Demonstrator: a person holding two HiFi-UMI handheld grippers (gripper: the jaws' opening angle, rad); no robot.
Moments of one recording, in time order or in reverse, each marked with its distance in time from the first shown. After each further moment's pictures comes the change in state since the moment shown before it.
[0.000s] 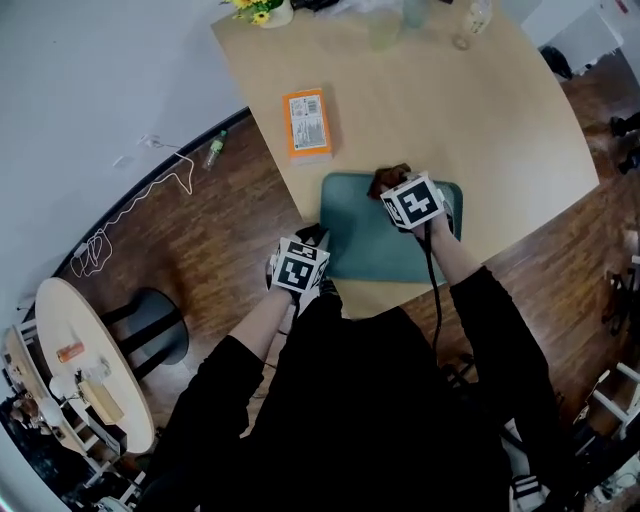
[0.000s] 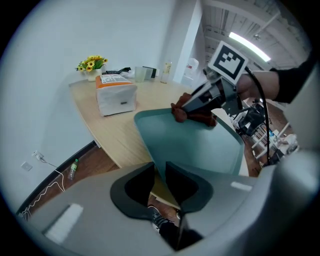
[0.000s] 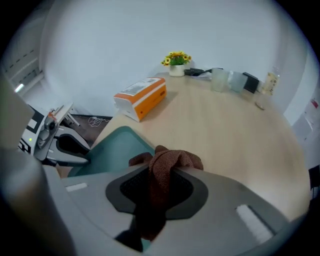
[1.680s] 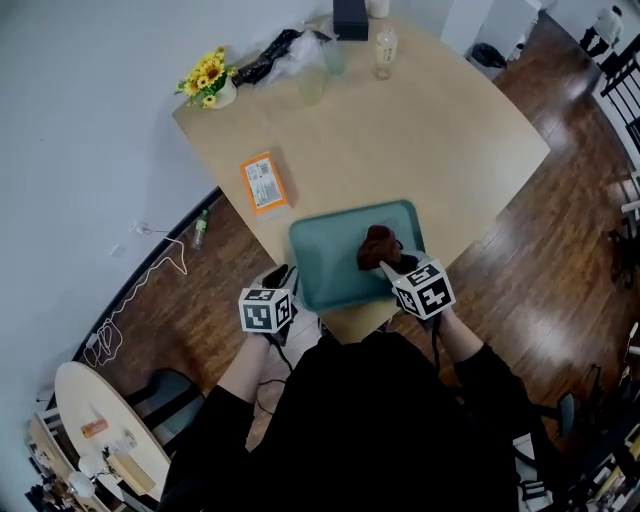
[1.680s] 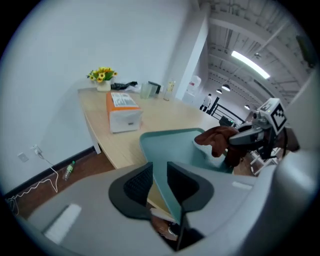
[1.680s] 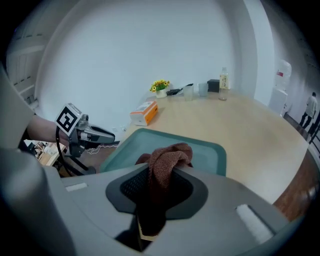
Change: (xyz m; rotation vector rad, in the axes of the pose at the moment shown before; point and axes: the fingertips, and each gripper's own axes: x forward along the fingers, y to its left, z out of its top) left arm -0.044 0.004 0.028 -0.091 -0.156 -0.023; right arm -0.112 0.039 -0.102 0.227 -0.278 -0.018
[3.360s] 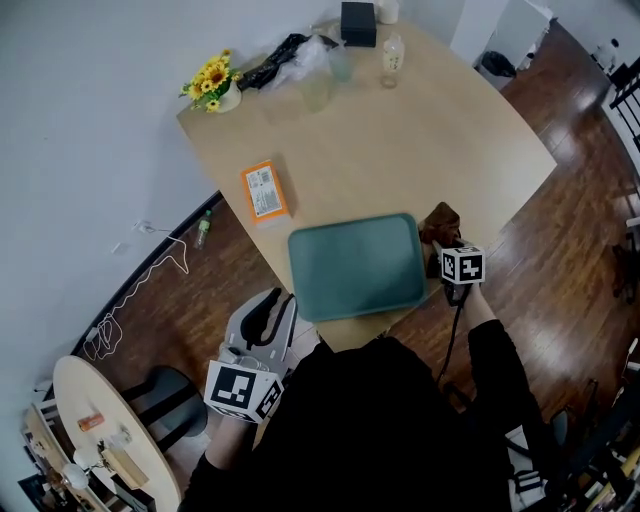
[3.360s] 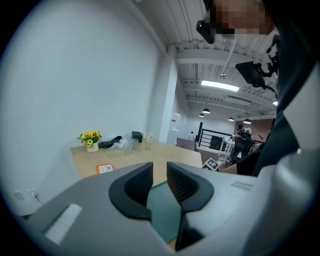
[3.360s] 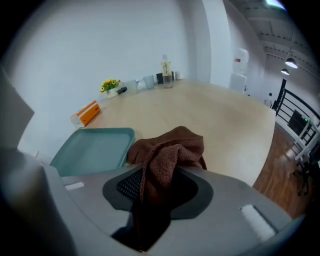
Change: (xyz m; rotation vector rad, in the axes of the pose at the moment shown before) left arm -0.171 -0.122 0.134 0.192 -0.448 -0.053; right arm 0.008 -0.205 -0.056 0.270 0.001 -0.281
